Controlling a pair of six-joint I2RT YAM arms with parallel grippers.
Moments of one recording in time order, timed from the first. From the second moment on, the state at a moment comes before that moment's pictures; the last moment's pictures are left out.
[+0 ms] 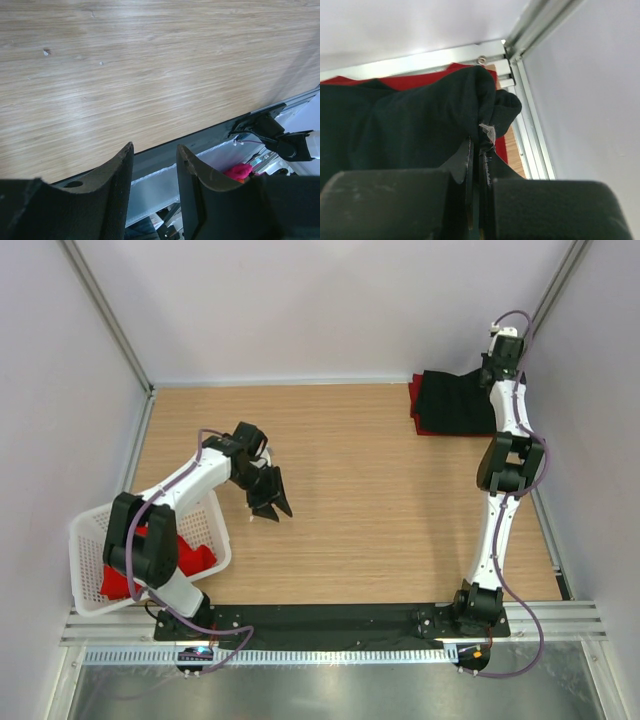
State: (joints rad) left arm -0.37 1.61 1.17 -0.90 0.46 -0.60; right arm -0.20 2.55 2.44 -0.41 0.16 -0.15
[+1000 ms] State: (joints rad) left arm -0.37 1.53 1.16 -0.91 0.43 -0.64; right arm -0.23 2.52 2.45 -0.49 0.31 0.05
